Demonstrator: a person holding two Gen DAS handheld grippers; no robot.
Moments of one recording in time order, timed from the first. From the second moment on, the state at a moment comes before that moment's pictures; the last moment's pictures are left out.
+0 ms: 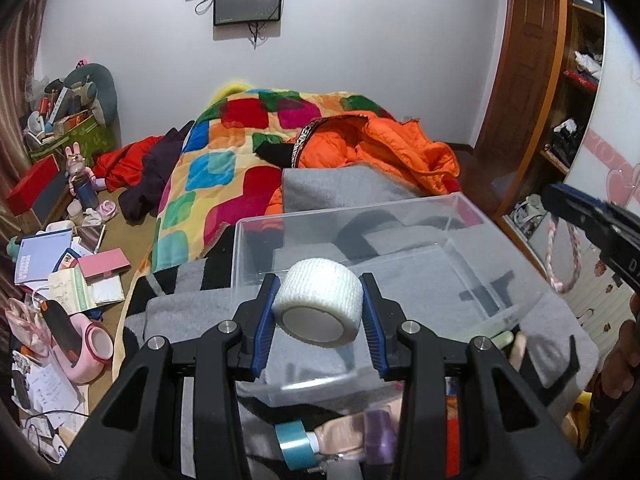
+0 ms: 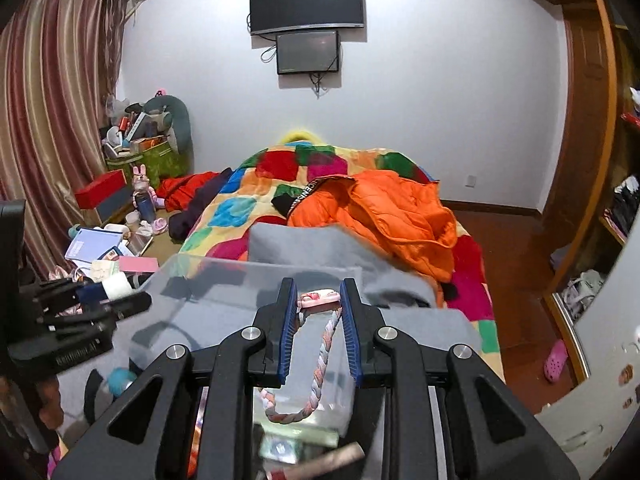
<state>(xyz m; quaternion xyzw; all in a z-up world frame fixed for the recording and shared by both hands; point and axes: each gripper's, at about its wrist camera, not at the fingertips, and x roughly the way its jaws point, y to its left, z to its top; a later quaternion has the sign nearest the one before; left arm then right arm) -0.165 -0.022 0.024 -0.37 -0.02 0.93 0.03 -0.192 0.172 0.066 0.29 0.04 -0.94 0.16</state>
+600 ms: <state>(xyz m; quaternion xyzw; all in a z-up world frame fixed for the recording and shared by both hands) -0.203 -0.011 -0.021 -0.43 0.00 0.90 0.05 -0.235 0.128 -0.007 0.38 0.10 -0.90 0.20</state>
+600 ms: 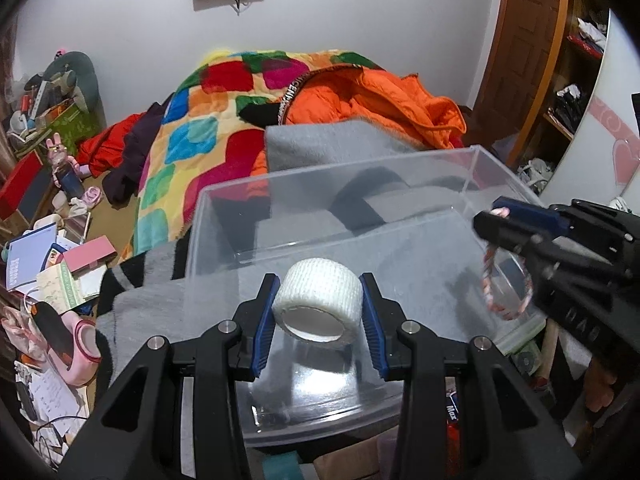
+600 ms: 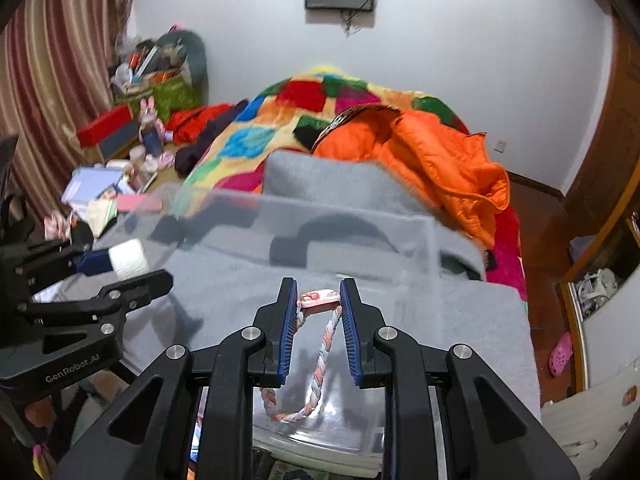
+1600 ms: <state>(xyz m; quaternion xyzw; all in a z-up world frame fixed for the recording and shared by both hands) -0.174 -0.015 -0.001 -0.40 -0.01 0.92 0.05 -0.210 0.140 0.014 0.36 0.07 -0.90 0.21</state>
